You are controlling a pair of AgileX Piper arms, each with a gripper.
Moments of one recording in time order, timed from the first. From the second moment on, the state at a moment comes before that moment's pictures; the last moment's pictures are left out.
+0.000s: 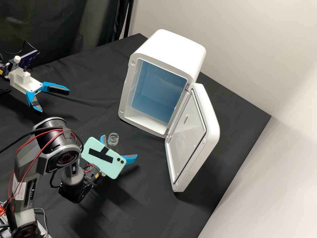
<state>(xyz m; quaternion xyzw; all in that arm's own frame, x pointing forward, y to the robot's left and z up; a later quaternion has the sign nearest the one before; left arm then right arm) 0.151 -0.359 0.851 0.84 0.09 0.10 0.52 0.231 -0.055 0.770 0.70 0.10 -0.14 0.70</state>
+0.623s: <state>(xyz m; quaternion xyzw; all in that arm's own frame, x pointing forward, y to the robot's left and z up) 0.151 -0.359 0.851 0.84 0.09 0.10 0.52 0.230 -0.053 0.766 0.70 0.10 -0.15 0.70</state>
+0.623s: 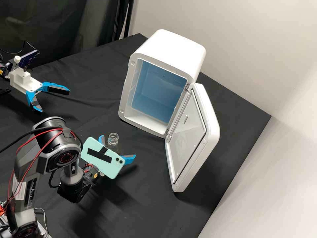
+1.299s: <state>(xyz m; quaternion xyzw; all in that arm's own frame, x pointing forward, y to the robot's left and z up) 0.151 -0.360 0.850 0.84 0.09 0.09 0.53 0.227 -0.051 0.767 0.69 0.10 -0.15 0.70</state>
